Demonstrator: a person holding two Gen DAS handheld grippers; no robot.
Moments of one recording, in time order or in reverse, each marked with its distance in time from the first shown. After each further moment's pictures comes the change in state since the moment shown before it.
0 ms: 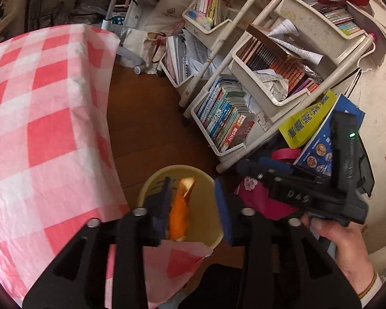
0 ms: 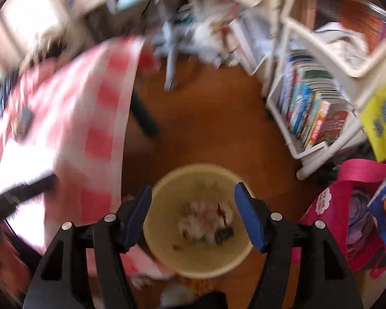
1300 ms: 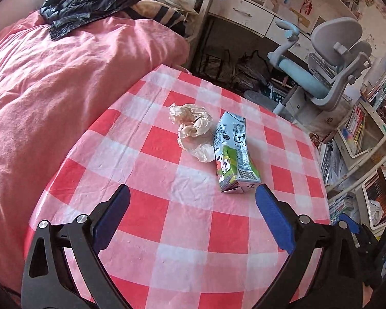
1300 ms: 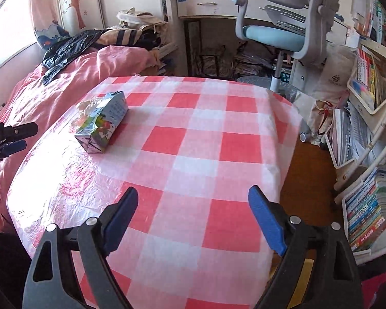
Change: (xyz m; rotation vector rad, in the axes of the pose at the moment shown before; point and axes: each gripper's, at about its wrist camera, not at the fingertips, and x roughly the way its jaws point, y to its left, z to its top) left arm -0.253 0.298 -0.011 -0.459 -0.364 0.558; right arm 0.051 0.263 0.005 -0.508 -0.106 0.167
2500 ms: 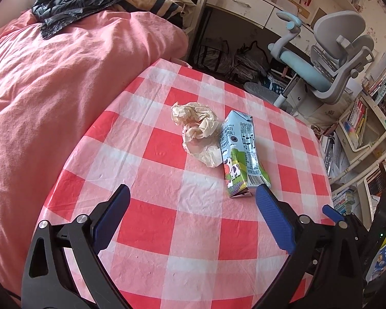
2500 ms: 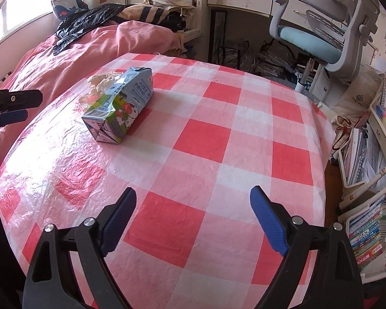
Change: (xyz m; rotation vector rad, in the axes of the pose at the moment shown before) left arm 0.017 0.006 0.015 0.023 0.050 -0.006; right arm 0.039 0.045 0.010 -0.132 0.062 0.006
